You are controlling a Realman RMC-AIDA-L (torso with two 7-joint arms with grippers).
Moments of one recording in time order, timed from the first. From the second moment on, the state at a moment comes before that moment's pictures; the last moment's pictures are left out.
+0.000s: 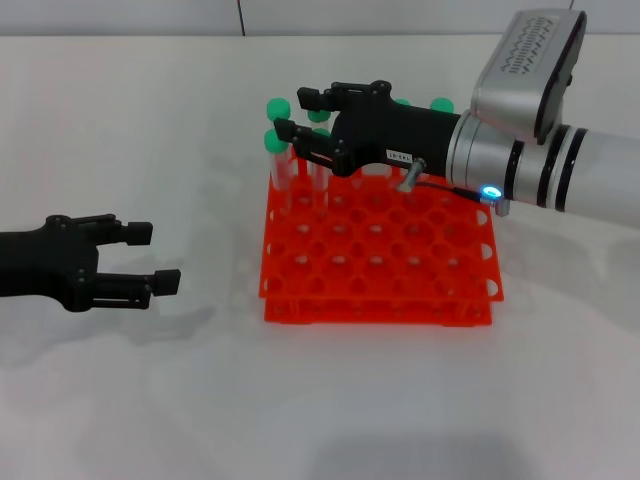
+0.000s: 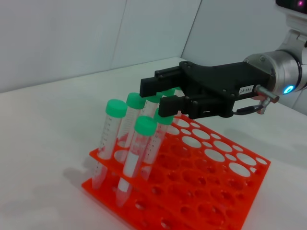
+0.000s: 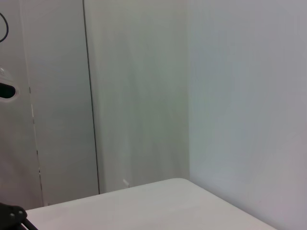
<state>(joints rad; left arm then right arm) -0.36 -1.98 0.77 0.89 2.02 1.72 -1.60 0.74 2.03 -1.98 -0.52 -0.51 -0.81 0.94</state>
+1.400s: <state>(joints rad) -0.36 -2.00 0.67 0.89 1.91 1.72 -1.57 0.45 1.96 -1.37 -0.81 -1.31 -1.16 1.34</state>
